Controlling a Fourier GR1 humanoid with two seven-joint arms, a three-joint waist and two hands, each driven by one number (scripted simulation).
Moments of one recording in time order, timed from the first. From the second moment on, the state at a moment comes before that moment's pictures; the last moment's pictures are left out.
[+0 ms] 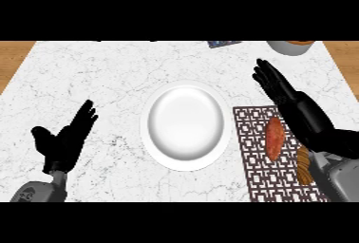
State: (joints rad) left arm -0.10 0.37 -0.18 -1.36 0.34 0.14 0.03; right arm -0.33 -0.50 0.32 -1.64 -0.36 -0.01 -0.07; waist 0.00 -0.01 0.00
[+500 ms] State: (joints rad) left arm -0.01 0.52 -0.15 -1.39 0.17 0.22 -0.09; right arm -0.19 -0.37 -0.04 -1.55 -0.46 -0.44 -0.11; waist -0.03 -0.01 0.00
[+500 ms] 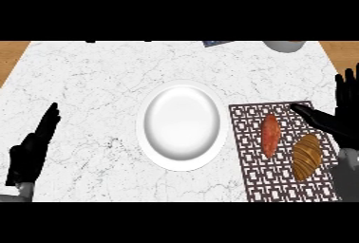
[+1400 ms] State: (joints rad) left arm 0.10 0.53 -0.14 -1.47 0.08 0.24 -0.15; right arm 0.25 -0.38 0.14 -1.97 -0.17 -0.80 0.07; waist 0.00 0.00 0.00
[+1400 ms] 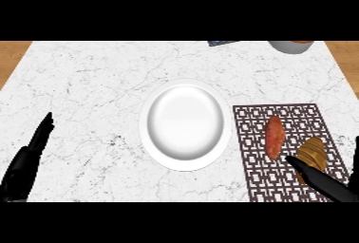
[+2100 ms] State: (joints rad) left arm 0.07 0.51 -0.13 -1.47 0.04 0.22 -0.13; right arm 0.09 -0.74 0.14 -1.93 -0.18 -0.55 0.68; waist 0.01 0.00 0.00
